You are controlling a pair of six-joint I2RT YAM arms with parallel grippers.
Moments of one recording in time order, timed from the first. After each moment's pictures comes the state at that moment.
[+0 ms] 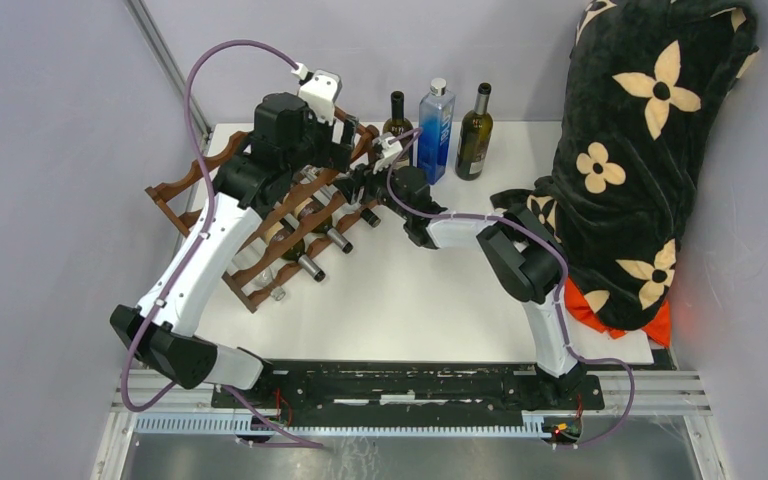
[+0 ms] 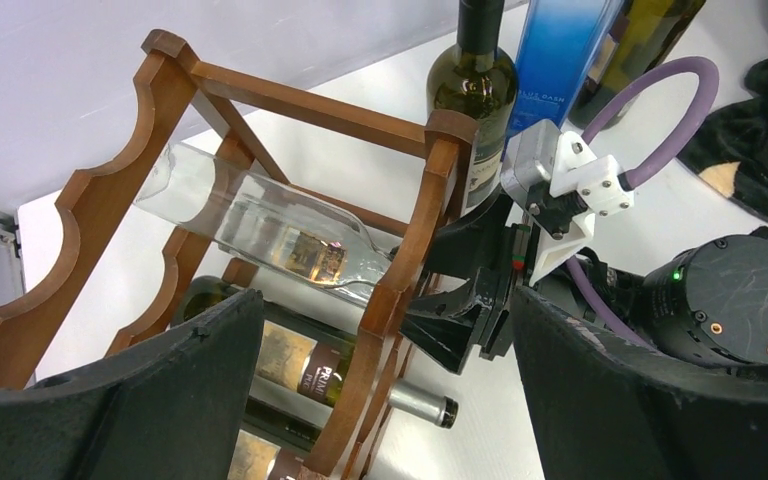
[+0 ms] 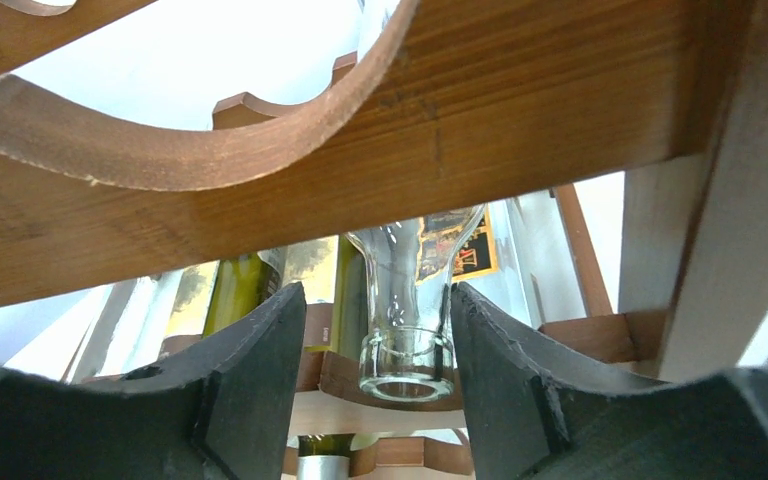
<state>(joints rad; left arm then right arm) -0.47 1.42 1.62 -0.57 -0.13 0.07 0.71 2.15 1.36 0.83 -0.14 0.36</state>
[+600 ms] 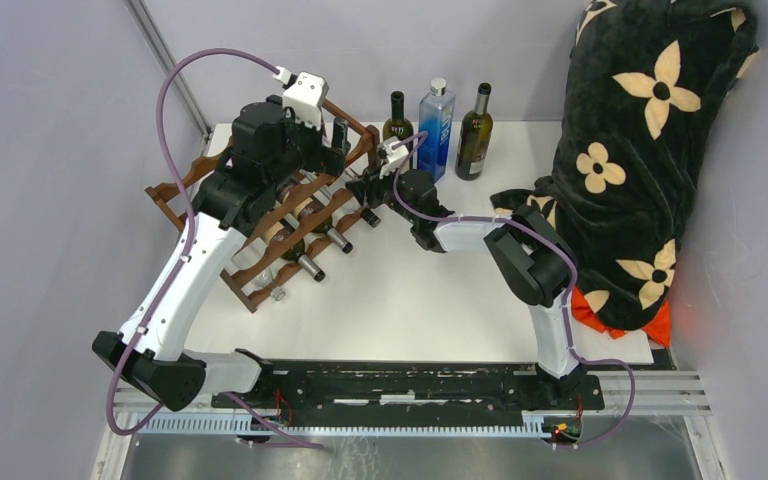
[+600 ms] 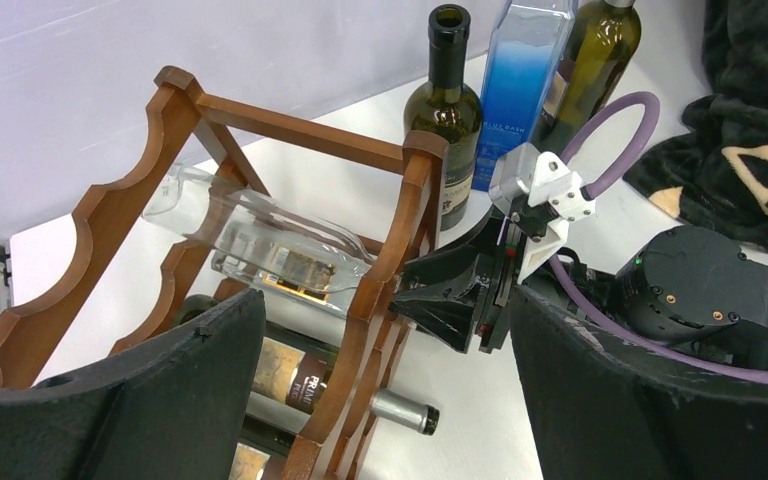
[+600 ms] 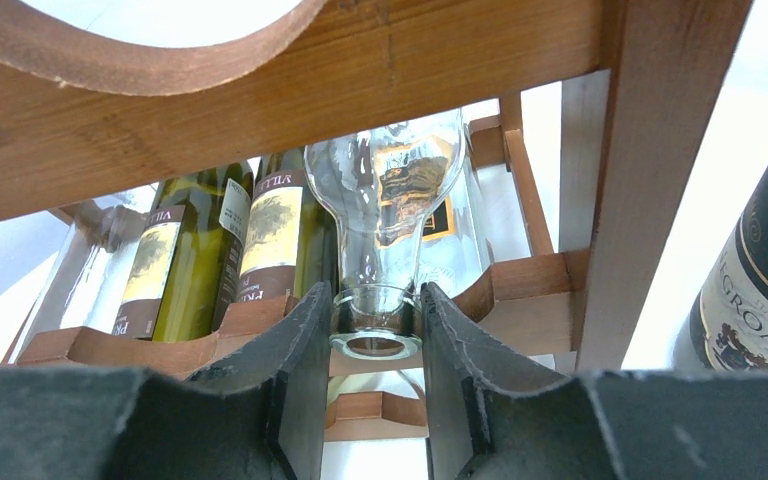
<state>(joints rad) -0.47 1.30 1.56 -0.52 -0.07 0.06 0.70 2.09 1.27 0.81 -0.11 0.27</state>
